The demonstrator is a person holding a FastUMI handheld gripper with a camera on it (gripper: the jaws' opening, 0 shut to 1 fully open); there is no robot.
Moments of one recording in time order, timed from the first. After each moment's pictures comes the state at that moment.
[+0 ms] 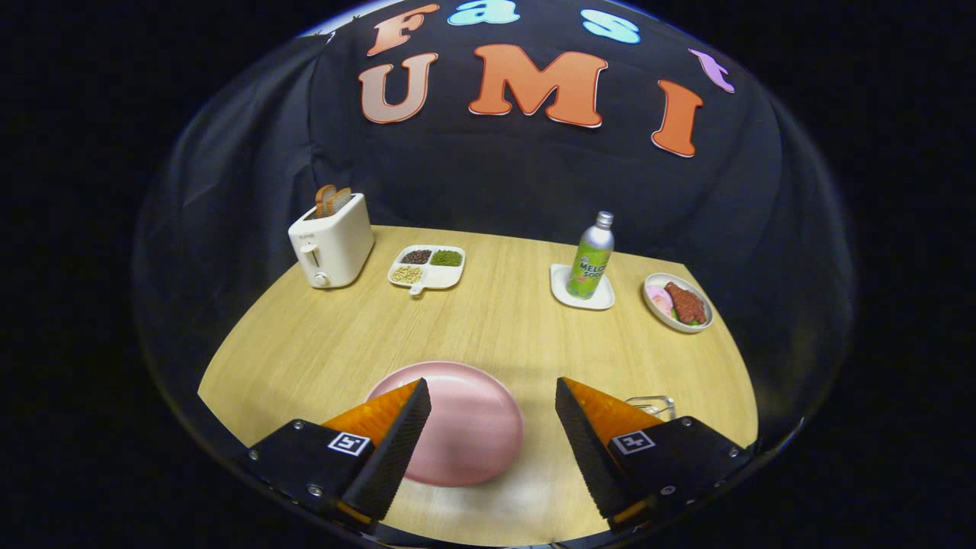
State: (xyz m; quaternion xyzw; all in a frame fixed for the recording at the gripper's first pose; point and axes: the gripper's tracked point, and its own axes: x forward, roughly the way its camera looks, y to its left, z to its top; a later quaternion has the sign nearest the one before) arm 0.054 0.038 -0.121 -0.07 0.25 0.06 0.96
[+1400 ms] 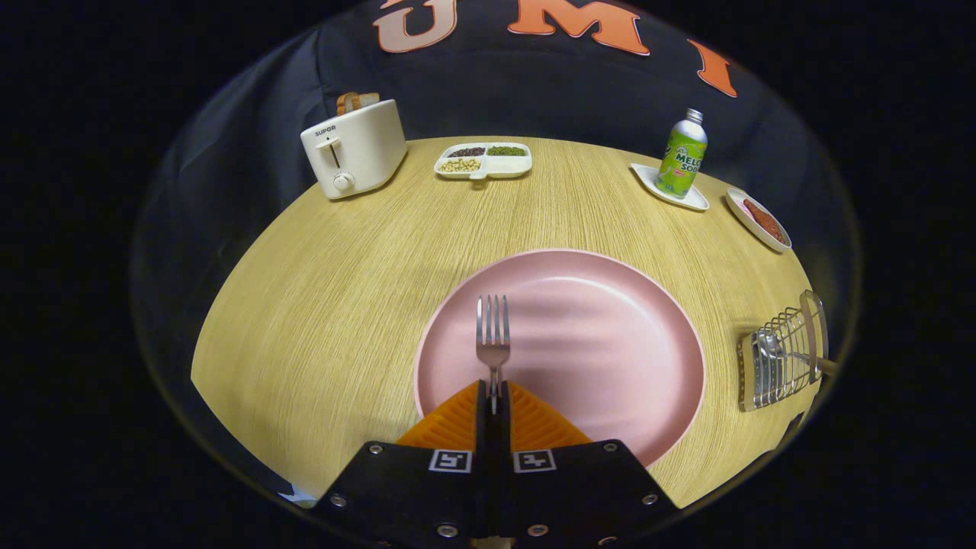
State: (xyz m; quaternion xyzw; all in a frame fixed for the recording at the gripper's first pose) arm 0.042 0.112 -0.271 -0.05 0.38 0.08 0.92
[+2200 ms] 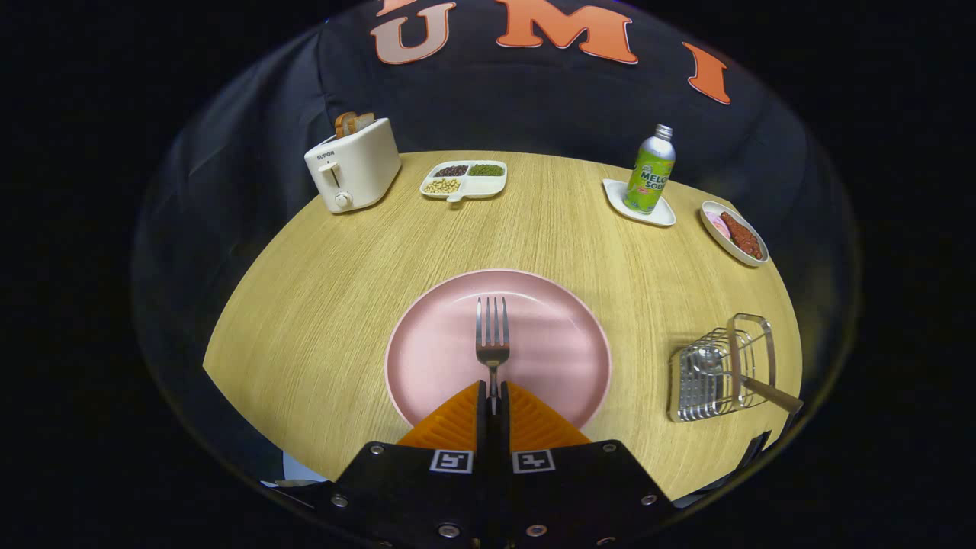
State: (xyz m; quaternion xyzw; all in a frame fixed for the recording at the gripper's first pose) arm 0.017 0.047 -0.208 -0.07 0.37 0.09 0.92
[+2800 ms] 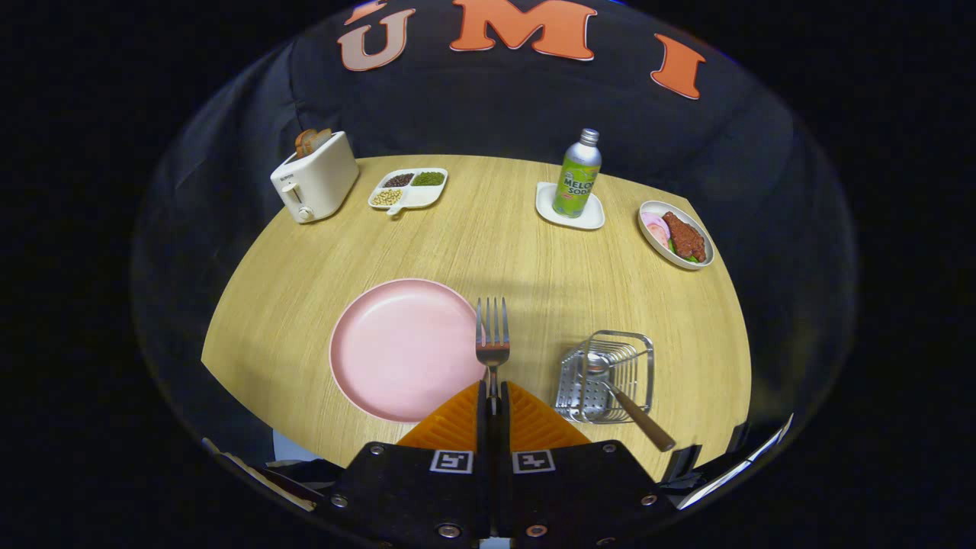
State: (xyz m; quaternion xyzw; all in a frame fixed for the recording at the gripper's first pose) arm 0.010 -0.061 -0.147 -0.09 0.41 0.04 0.90
